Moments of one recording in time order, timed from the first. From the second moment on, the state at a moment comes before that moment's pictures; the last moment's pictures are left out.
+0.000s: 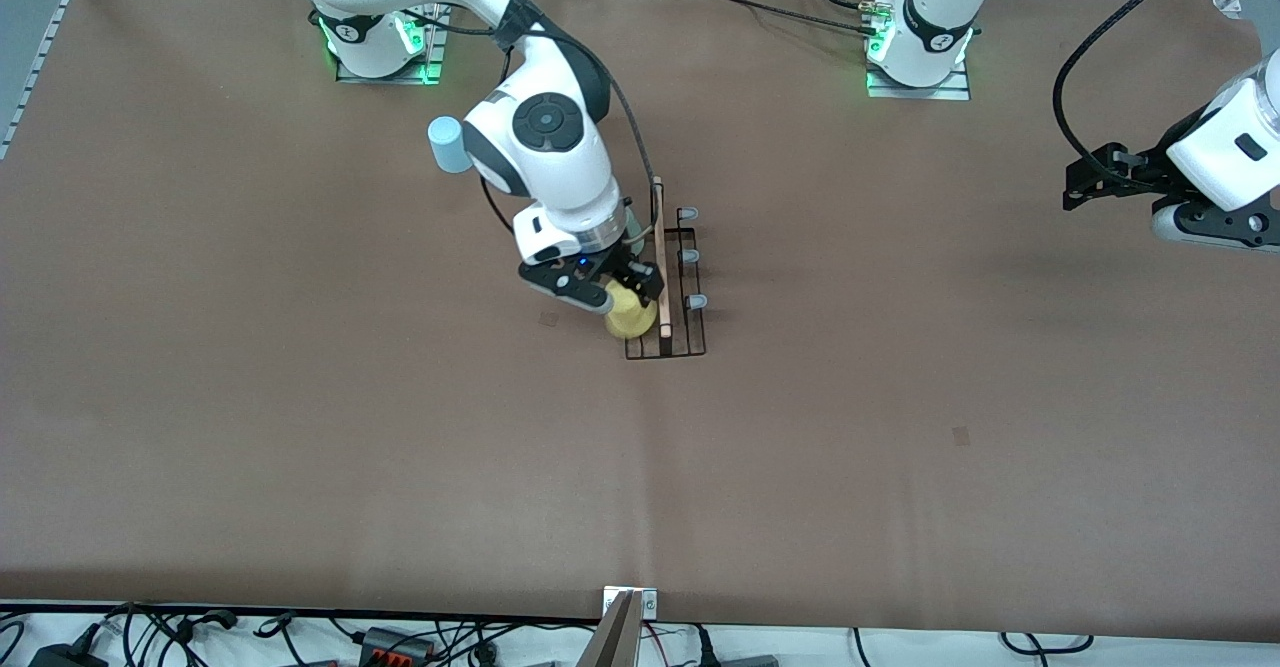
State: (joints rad) left arm -0.03 0.07 -0.01 -1.52 0.00 1.50 0.09; right arm 0.41 0.59 0.35 -1.56 -0.27 2.34 1.29
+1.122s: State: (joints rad) left arm -0.03 0.07 -0.01 -1.52 0.00 1.50 0.09; right arm -0.15 0.04 0.19 -1.72 -0.13 1.88 0.23
